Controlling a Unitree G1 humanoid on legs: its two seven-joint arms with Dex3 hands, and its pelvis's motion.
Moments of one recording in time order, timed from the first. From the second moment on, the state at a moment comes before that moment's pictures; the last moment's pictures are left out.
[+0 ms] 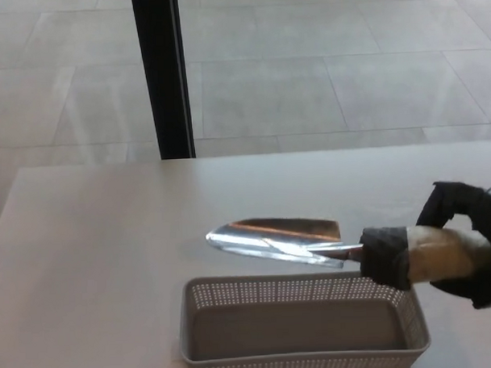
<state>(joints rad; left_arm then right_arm) 0.01 0.64 0.21 1.30 0.02 -0.04 -0.19 -0.23 -0.34 -0.12 -0.15 -0.74 0.06 0.36</state>
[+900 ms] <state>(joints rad) 0.02 0.64 0.21 1.31 0.02 -0.04 -0.19 -0.41 -0.43 -0.36 0.28 -0.51 0.16 0.19</state>
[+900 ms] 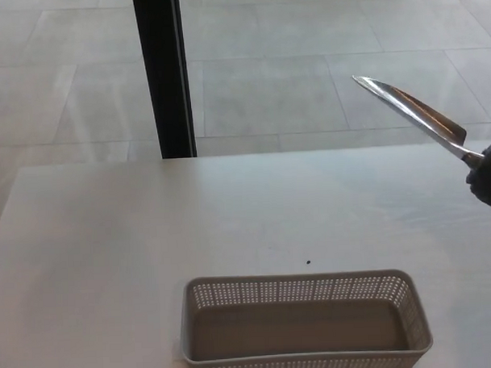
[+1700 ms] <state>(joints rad) 0.01 0.64 0.22 1.29 0.02 -0.04 -0.20 -0.22 -0.62 0.07 0.41 -0.67 0.00 -0.08</state>
